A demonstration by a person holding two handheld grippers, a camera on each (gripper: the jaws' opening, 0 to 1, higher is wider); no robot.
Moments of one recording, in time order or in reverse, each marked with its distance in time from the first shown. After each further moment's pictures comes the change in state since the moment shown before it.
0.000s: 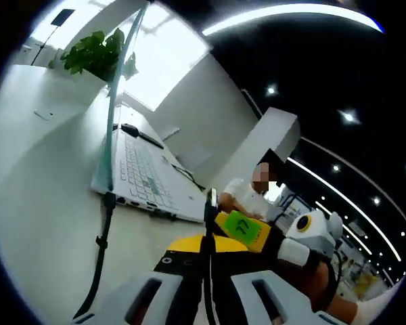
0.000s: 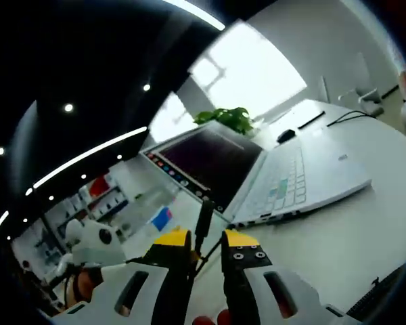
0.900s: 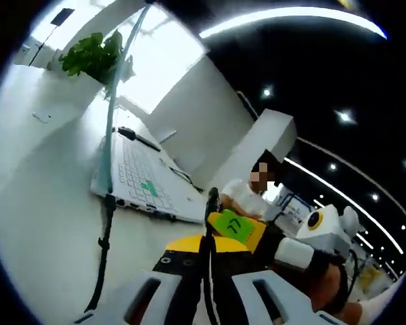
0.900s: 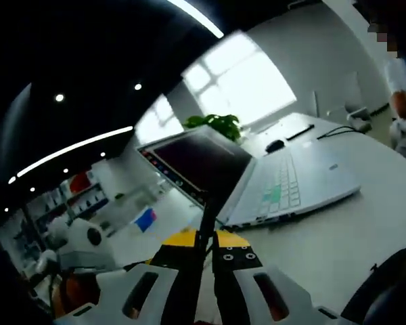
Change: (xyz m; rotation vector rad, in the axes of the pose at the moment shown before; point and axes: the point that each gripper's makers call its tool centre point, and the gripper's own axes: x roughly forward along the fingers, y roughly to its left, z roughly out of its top) left arm 0.007 0.017 0.007 0.149 0.015 0.040; right arm 0.002 0.008 -0.006 -0.101 -0.001 -0.147
